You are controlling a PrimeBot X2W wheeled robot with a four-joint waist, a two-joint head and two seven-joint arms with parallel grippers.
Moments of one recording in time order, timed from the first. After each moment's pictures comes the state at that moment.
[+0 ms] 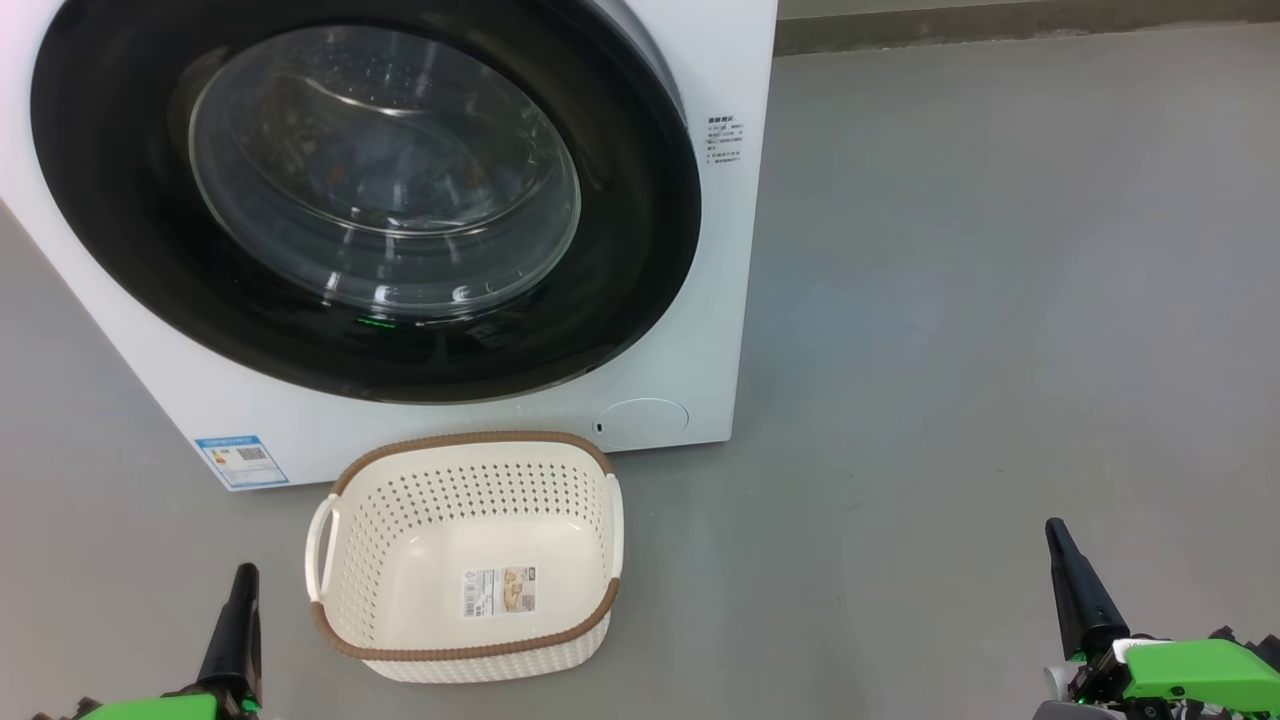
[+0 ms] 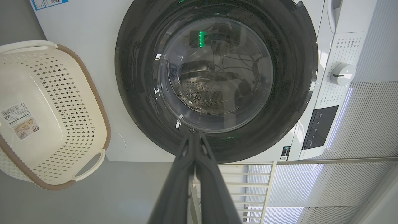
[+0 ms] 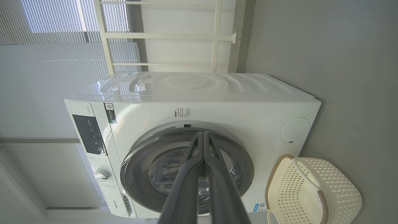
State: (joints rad) left arm -0.07 0.03 0.08 0.26 -1.61 -0.12 0.11; right arm -0.06 -0.05 -0.13 0.27 1.61 0.13 0.10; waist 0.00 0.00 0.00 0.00
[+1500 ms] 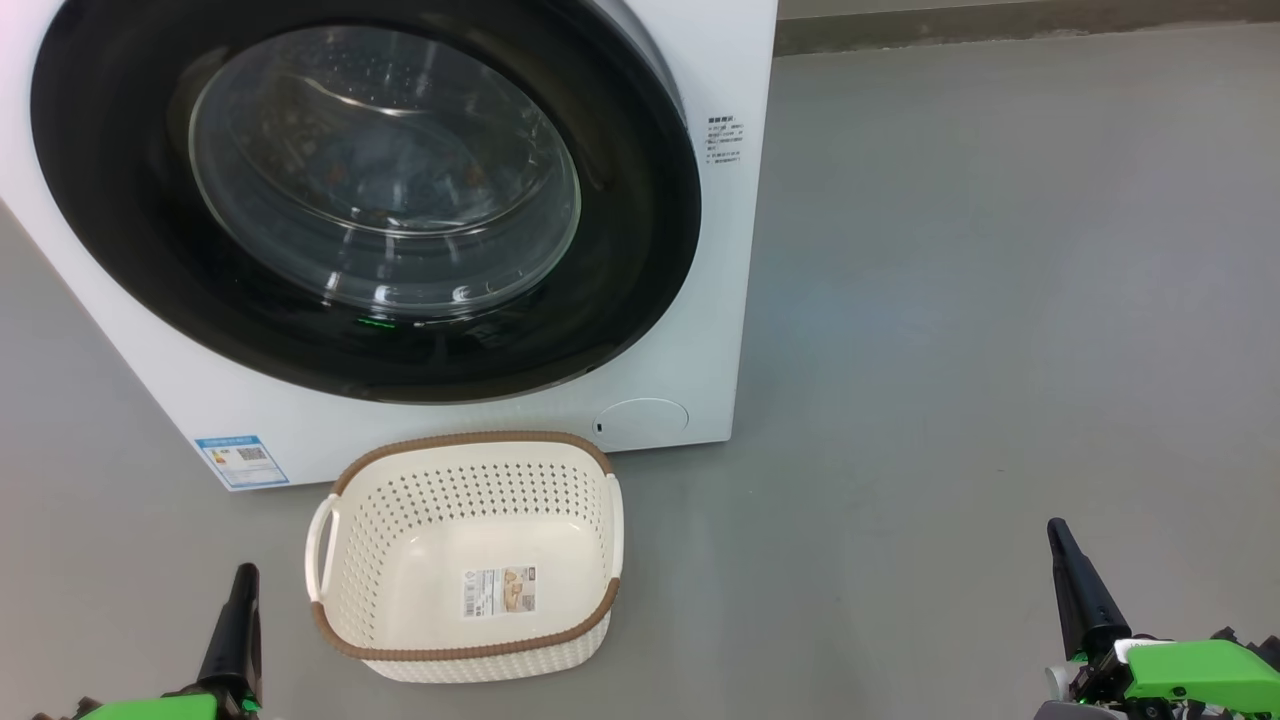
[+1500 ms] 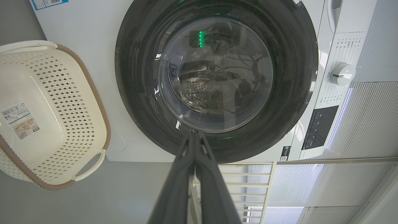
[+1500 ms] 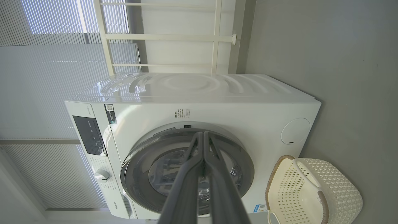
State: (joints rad) left arm -0.07 0.03 0.08 0.26 -1.61 -0.12 0.11; right arm -0.06 -0.05 -0.13 0.27 1.61 0.13 0.10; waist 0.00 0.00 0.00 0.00
